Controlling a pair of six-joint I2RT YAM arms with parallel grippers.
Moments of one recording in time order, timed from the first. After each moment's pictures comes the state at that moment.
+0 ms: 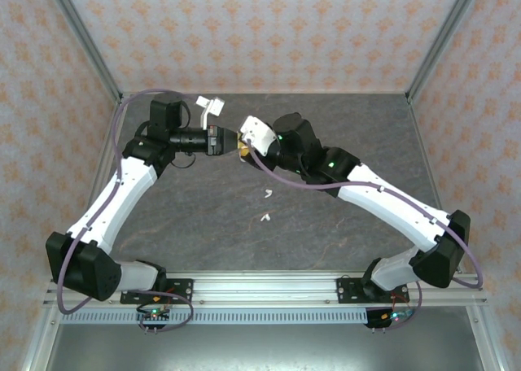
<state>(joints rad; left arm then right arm) -0.25 1.29 1.24 -0.40 0.97 -0.43 0.86 1.40 1.40 -0.46 0.05 -0.34</state>
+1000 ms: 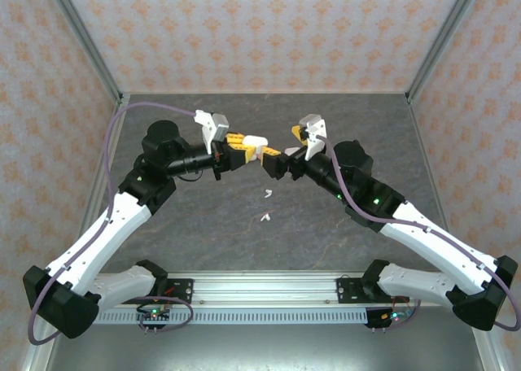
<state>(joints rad) -0.44 1.08 1.03 -0.05 0.72 -0.15 0.83 1.01 1.03 -0.10 0.07 0.17</state>
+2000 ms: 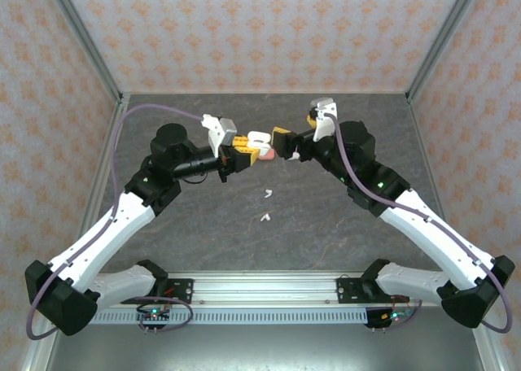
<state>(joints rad) -0.49 1.09 1.00 -0.06 0.60 -0.06 0.71 1.08 1.19 -0.30 0.09 0.23</state>
